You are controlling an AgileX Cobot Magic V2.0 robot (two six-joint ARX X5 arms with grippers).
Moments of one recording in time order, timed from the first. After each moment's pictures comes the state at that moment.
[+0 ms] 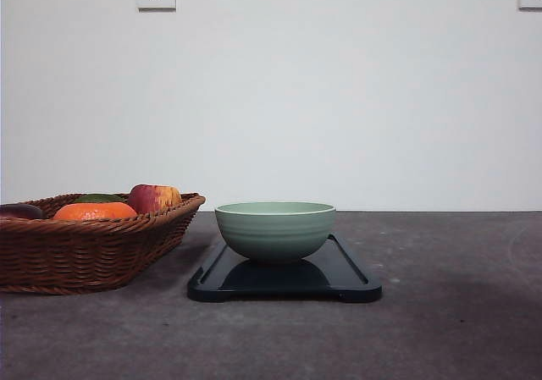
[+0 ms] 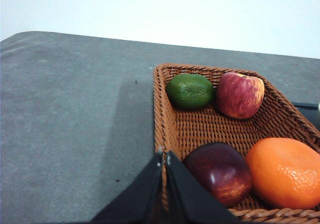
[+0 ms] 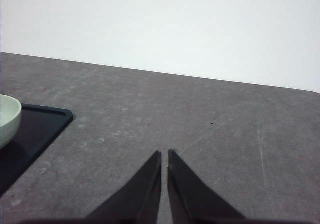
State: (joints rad) left_arx 0.03 0.00 0.03 -0.15 0.08 -0.09; right_arx 0.04 0.00 0.02 -0.03 -0.07 -0.06
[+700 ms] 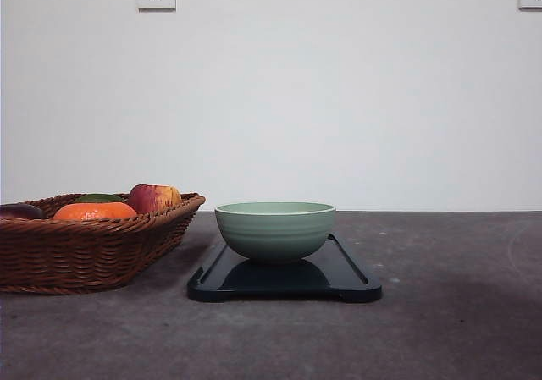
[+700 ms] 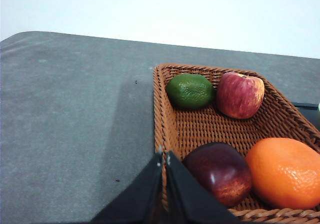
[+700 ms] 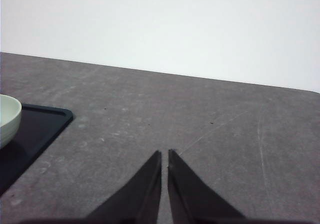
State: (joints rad) left_arx 0.03 0.00 0.03 -0.15 0.08 -0.09; right_arx 0.04 0.00 0.02 -0.03 -0.07 -0.06
